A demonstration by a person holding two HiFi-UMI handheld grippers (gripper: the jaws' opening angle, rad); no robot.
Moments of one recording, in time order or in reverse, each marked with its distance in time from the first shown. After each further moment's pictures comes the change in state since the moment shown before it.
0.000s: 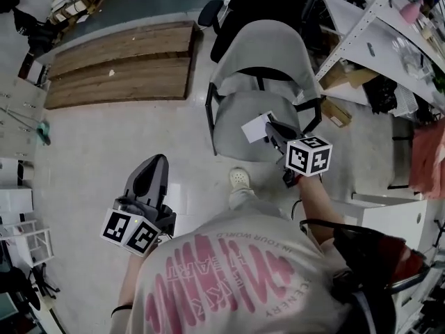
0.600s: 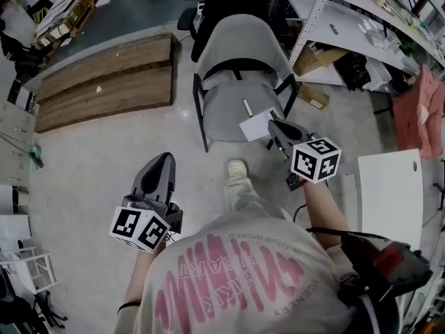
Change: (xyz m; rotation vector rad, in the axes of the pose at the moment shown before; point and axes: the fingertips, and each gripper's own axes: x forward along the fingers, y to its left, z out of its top) left arm -0.082 -0.039 -0.039 0.033 -0.027 -0.136; right arm -0.122 0.089 -0.034 -0.074 -0.177 -0.121
